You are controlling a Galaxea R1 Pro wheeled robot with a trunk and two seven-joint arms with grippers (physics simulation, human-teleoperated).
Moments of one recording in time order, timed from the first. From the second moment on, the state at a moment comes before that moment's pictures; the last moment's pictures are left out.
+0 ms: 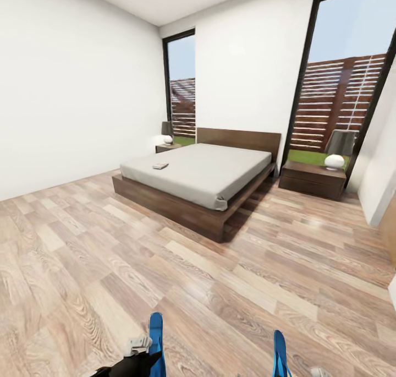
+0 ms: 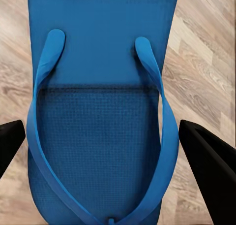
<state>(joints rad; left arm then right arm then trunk) -0.42 0.02 0.27 -0.24 -0.06 -0.02 -0.66 -0.38 -0.30 -0.07 -0.09 -0.36 0.09 0.98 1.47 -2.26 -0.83</state>
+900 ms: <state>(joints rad) -0.42 0.02 0.27 -0.24 -0.06 -0.02 -0.66 -0.38 -0.30 -0.07 -0.09 -0.36 0.09 0.98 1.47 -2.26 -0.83</state>
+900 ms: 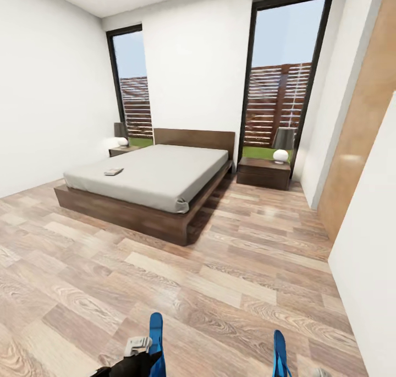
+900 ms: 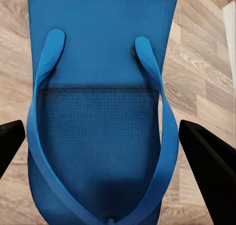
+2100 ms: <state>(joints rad) -0.42 0.02 0.27 -0.24 -0.06 -0.02 -0.66 -0.38 -0.28 -0.07 -0.08 -0.36 0.09 0.83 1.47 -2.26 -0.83</state>
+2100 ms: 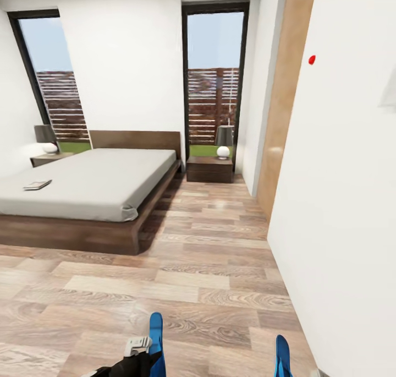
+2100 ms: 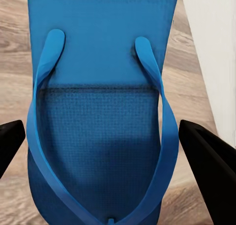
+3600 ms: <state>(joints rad) -0.42 0.02 0.27 -0.24 -0.05 -0.02 -0.66 -0.38 -0.28 -0.07 -0.08 -0.36 0.09 0.83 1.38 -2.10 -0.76</state>
